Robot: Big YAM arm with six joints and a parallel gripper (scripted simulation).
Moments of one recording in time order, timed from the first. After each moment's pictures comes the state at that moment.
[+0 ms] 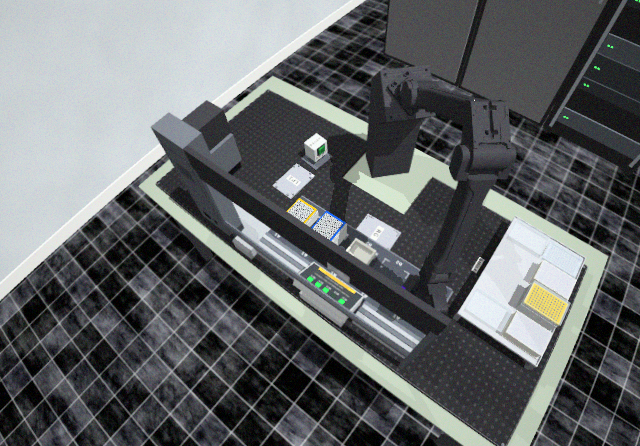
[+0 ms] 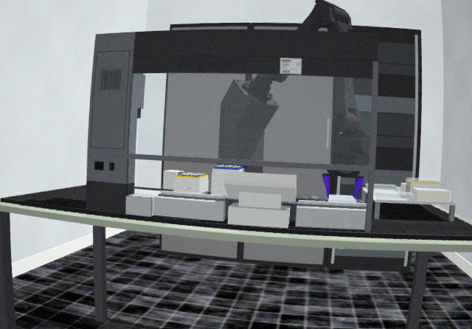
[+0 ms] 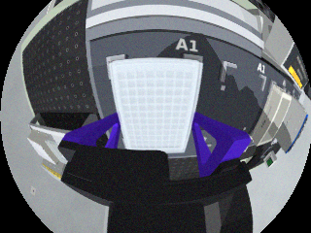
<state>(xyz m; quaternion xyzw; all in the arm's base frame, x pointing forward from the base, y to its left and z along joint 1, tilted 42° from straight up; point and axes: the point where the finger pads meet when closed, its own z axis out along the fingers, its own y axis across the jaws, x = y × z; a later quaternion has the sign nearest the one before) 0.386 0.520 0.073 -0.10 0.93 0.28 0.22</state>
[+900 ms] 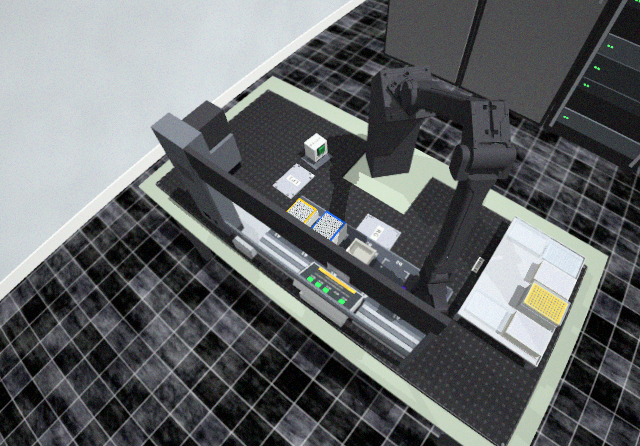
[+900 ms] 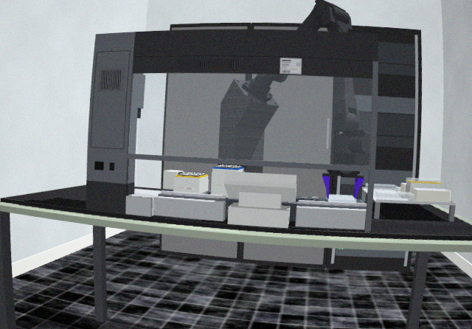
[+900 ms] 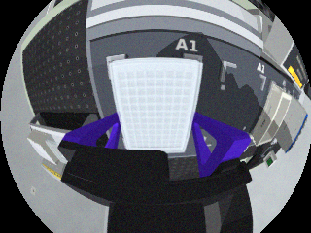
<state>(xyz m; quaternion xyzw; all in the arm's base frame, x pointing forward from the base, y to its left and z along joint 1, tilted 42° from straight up) 0.385 0.519 0.073 -0.10 0.93 0.28 0.22</state>
